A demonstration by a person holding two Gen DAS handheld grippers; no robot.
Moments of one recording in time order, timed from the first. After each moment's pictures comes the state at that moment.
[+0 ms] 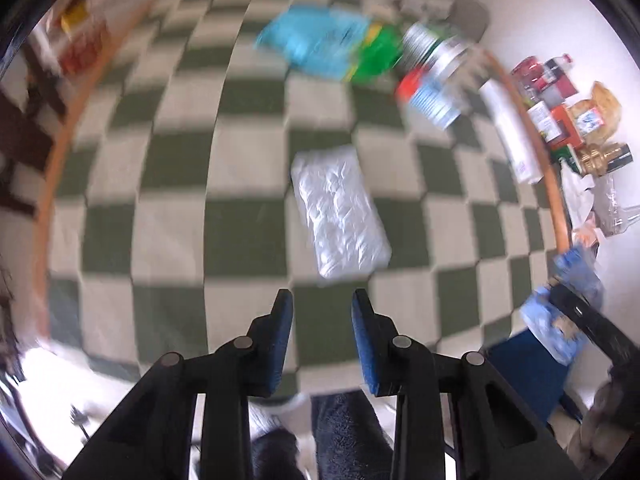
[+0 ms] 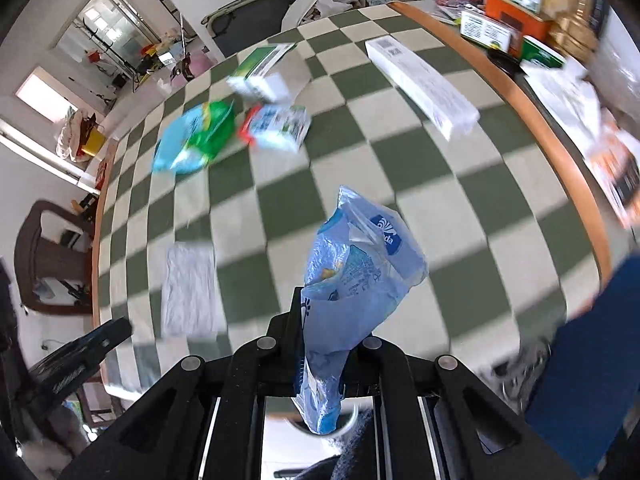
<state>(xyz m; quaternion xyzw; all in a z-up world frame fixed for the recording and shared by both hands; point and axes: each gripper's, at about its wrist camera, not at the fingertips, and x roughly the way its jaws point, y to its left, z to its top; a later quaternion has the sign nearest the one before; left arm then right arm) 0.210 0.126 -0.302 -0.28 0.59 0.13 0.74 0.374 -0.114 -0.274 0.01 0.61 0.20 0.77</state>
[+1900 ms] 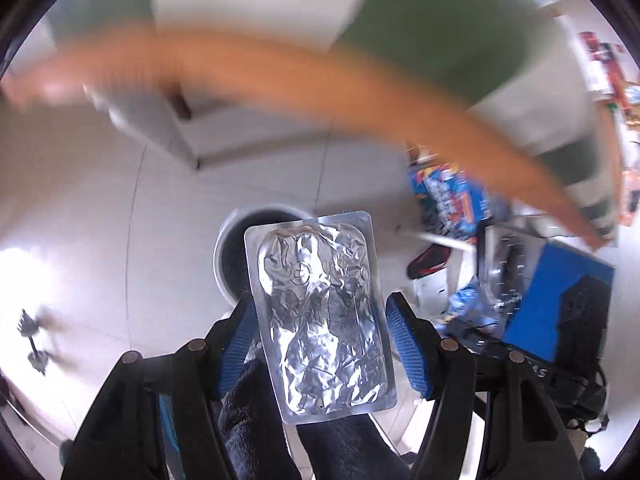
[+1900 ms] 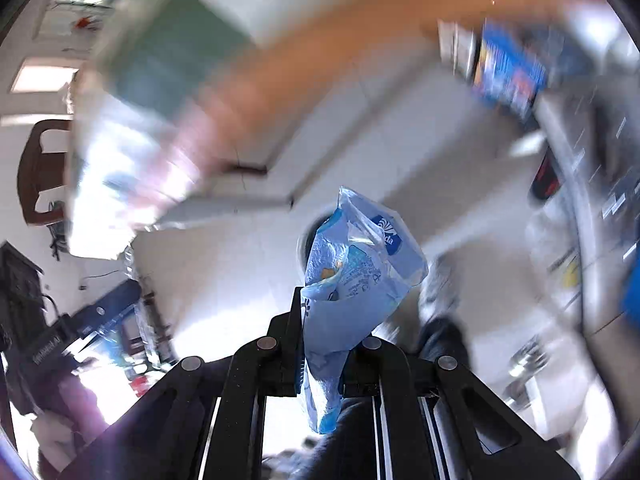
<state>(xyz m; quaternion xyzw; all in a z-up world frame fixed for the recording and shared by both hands) 0.036 0.070 -0.484 -0.37 0.64 0.15 0.66 0.163 -0.179 -0.527 0.08 0.77 0.25 0.58</state>
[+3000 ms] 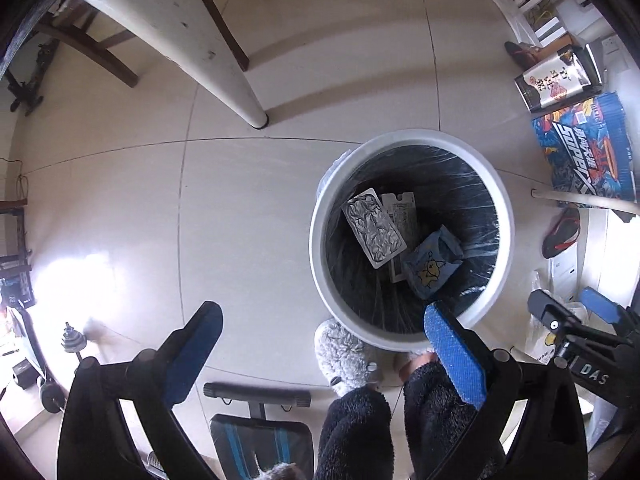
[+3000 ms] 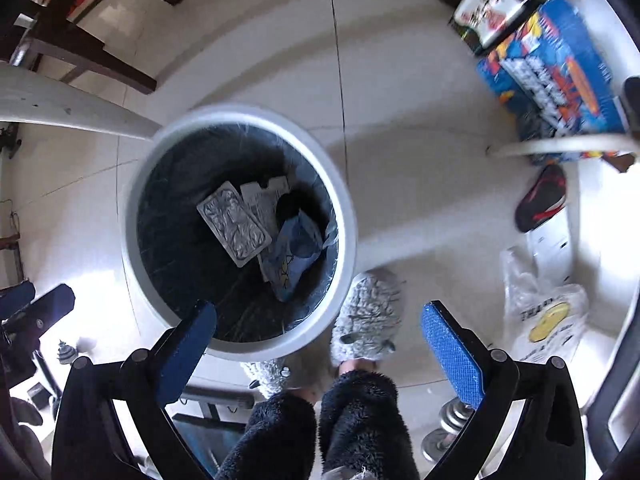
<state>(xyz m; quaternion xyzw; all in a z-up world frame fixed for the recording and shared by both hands) -0.037 0.073 -0.683 -0.23 0.70 0.22 0.64 0.076 -0.105 -0.789 -0.18 0.73 0.20 0.63</state>
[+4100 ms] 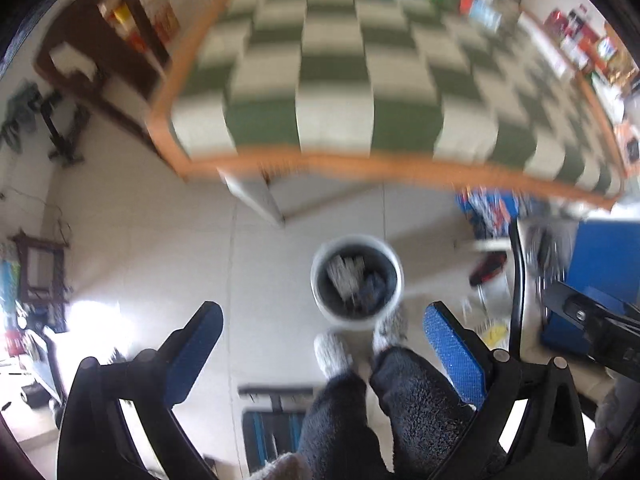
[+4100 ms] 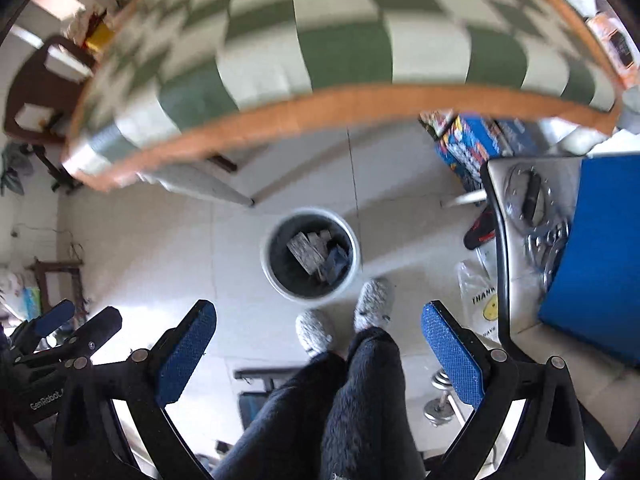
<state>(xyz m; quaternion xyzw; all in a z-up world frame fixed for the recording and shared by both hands) -0.026 0.056 -0.302 -0.19 0.60 0.24 0.74 0.083 -0.133 -0.349 -0.09 0.67 0.23 0.70</state>
